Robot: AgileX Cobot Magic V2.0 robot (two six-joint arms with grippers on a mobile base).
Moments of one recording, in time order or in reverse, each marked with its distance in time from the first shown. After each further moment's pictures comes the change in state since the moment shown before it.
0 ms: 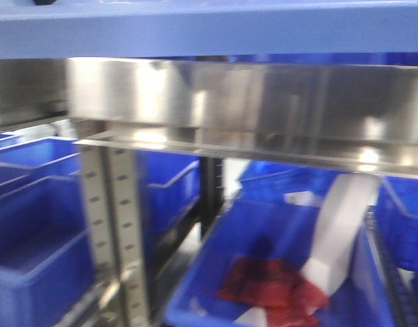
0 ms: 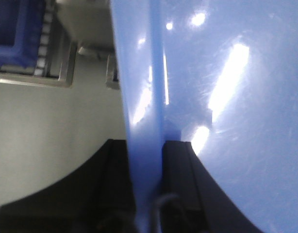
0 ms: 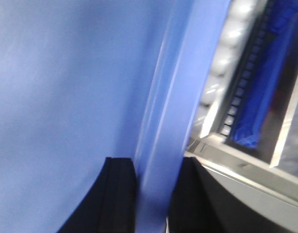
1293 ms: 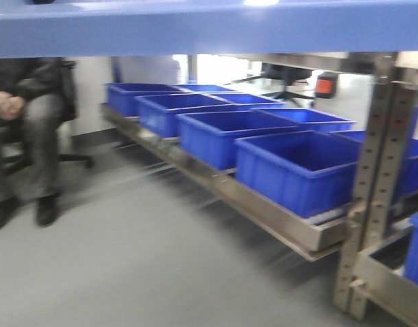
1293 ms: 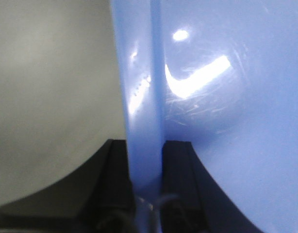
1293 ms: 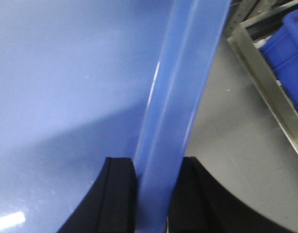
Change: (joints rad) left arm 0.000 0.000 0.000 0.002 0.002 0.000; right arm 0.000 0.000 0.000 0.002 0.000 0.000
